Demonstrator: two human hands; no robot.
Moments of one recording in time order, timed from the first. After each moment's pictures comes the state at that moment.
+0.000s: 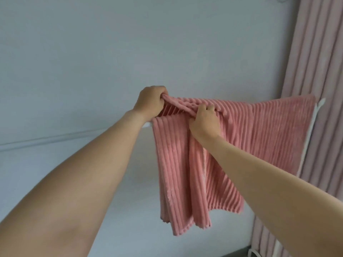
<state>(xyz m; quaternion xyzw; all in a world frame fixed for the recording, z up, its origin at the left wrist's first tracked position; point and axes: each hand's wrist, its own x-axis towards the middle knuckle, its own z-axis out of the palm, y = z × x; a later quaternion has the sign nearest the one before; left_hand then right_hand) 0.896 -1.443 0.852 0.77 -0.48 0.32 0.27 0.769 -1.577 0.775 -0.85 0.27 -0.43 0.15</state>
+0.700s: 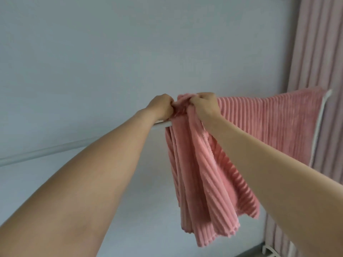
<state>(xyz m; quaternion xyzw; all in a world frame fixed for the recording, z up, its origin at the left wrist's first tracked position) 0.926 -1.407 0.852 0.86 -0.46 0.13 0.19 0.790 -1.491 0.821 -0.66 0.12 -0.46 0.58</state>
